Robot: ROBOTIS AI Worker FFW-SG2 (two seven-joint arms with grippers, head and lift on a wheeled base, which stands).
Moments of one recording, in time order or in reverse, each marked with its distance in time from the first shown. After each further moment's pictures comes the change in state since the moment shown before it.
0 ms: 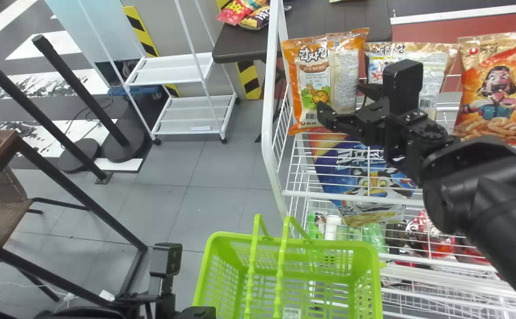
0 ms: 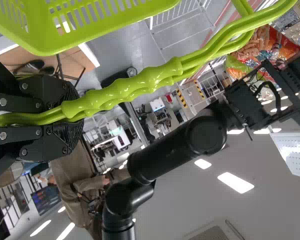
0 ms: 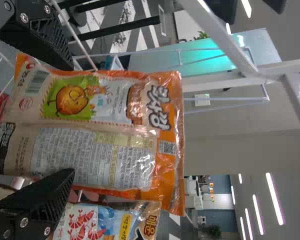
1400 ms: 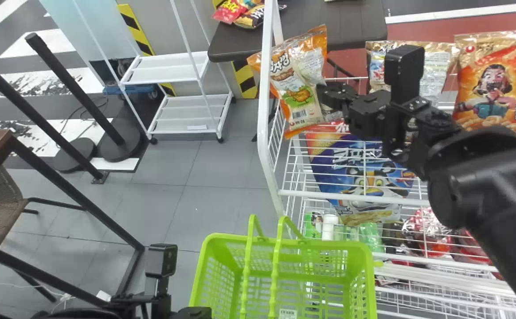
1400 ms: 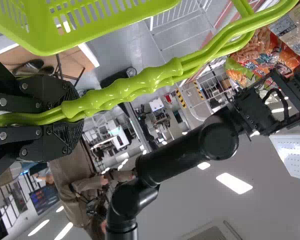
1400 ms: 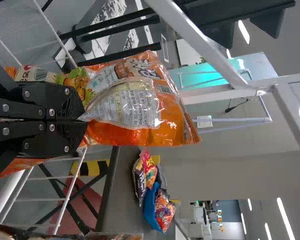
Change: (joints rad) left arm -0.006 0.005 0.004 0.021 0.006 -0.005 0.000; right arm 0.116 0.000 -0.093 -0.268 0.031 0.166 0.144
